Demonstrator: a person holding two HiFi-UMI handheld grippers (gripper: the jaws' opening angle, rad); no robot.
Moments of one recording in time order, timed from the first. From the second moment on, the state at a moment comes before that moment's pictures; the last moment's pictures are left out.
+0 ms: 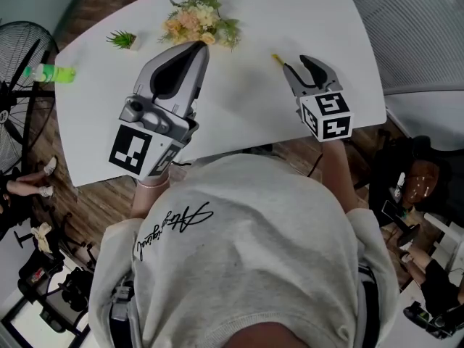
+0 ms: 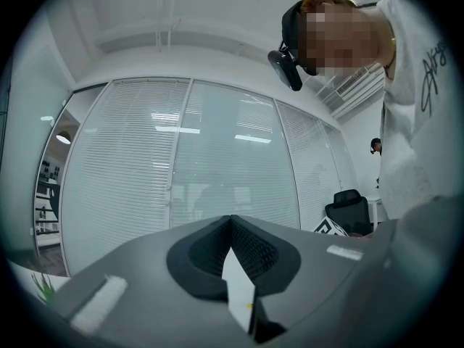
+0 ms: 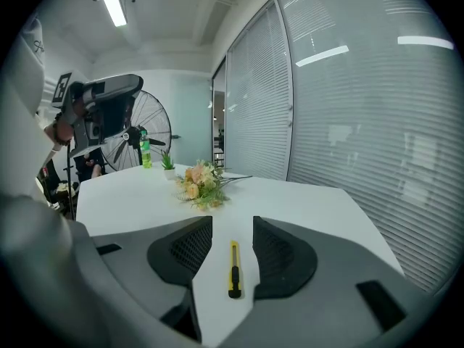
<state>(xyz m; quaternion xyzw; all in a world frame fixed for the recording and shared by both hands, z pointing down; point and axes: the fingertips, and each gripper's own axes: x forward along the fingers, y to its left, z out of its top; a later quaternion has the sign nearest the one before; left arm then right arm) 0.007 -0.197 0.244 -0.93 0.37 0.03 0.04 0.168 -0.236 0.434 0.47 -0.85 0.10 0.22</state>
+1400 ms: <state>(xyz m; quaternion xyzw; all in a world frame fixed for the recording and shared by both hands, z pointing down) 0.023 -0.204 0.234 -0.93 0.36 0.03 0.05 0.160 -0.220 0.283 0.46 -0.88 -0.07 0.08</state>
